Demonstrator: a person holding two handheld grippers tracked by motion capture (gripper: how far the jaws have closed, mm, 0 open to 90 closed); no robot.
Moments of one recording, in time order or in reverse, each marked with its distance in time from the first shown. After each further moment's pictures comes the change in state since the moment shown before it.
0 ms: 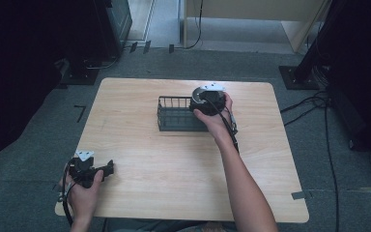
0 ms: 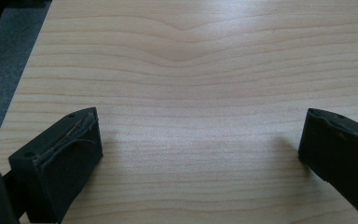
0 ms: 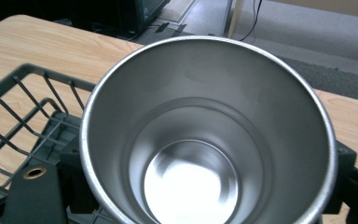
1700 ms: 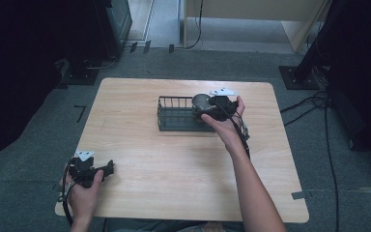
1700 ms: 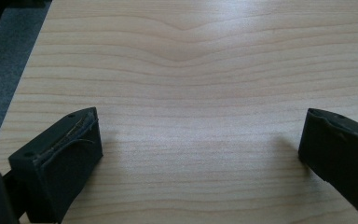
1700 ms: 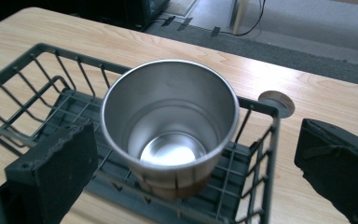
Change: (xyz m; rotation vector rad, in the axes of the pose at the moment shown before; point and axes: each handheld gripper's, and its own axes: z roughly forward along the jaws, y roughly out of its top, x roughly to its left) left arm 0.000 0.000 0.000 0.001 0.000 0.002; right arm -0.019 -0.012 -0.036 0.019 0.040 0.010
